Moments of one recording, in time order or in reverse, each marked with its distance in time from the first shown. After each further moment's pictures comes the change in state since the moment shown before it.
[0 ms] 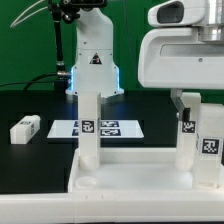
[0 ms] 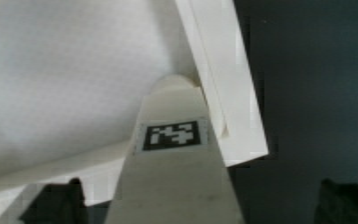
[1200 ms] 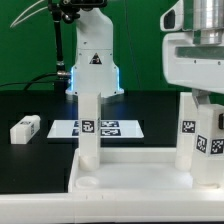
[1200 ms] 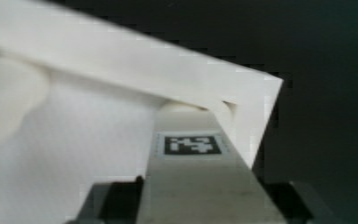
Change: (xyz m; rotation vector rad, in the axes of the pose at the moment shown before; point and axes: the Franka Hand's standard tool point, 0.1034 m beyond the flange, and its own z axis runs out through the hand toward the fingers) arm -0.001 -0.003 0.002 0.073 -0.063 1.175
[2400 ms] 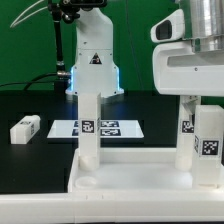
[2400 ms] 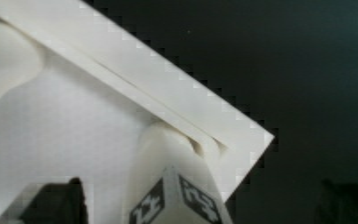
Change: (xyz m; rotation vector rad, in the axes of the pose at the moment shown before) arm -0.007 0.006 0.007 0.027 -0.016 -0.541
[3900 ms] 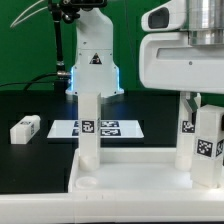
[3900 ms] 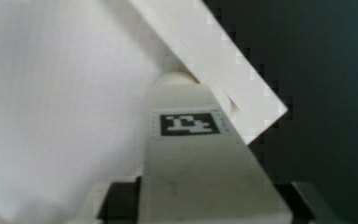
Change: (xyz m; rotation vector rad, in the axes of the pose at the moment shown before) arm 0.019 0.001 -0.007 -0.089 0.025 0.006
